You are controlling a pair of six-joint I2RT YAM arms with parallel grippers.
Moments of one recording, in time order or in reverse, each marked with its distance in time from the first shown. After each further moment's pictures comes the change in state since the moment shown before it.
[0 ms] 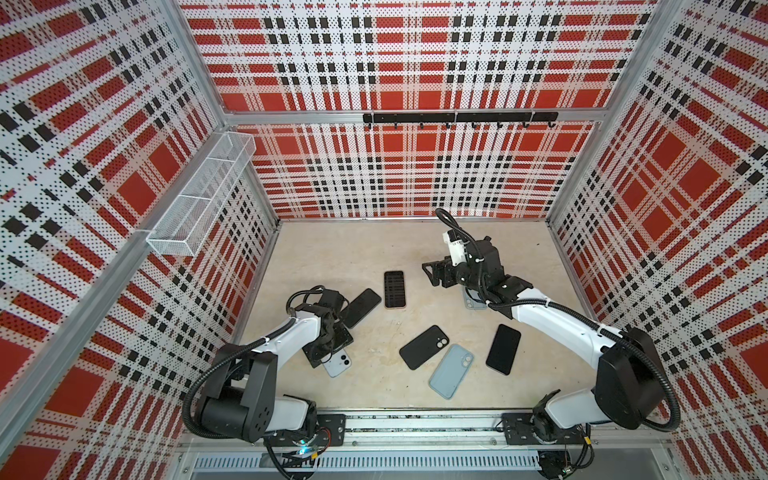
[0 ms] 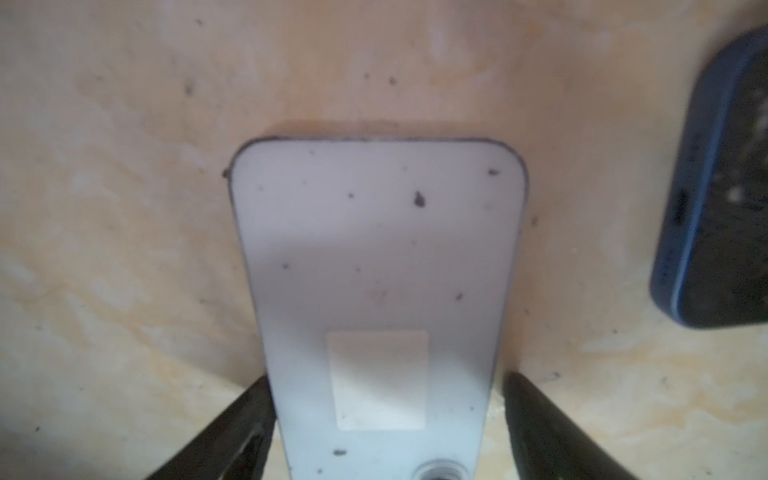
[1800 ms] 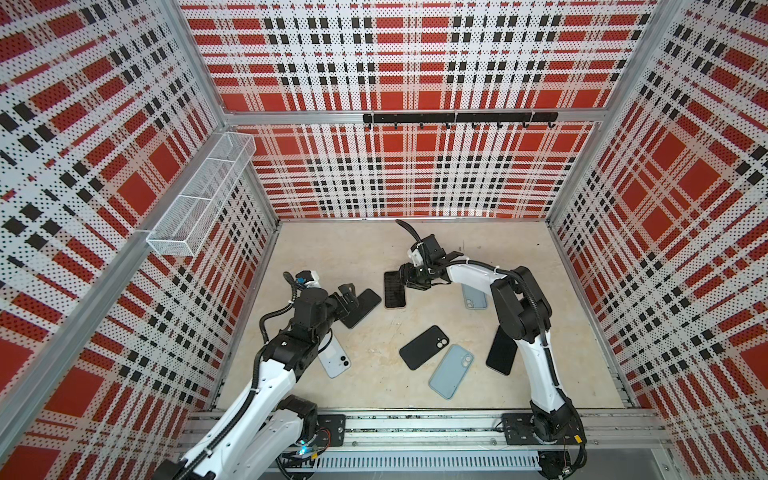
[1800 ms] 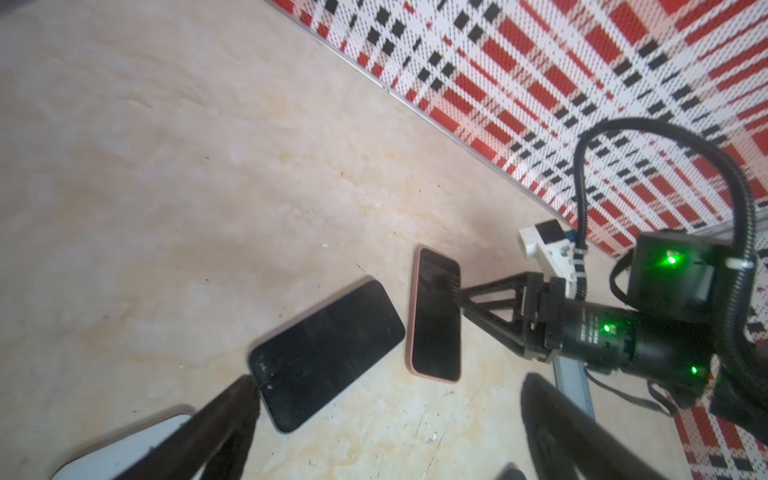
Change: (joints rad) left arm -0.109 -0.603 -0.080 0.510 -0.136 0.166; right arm 0.010 0.753 0.615 -0.349 -0.272 0.381
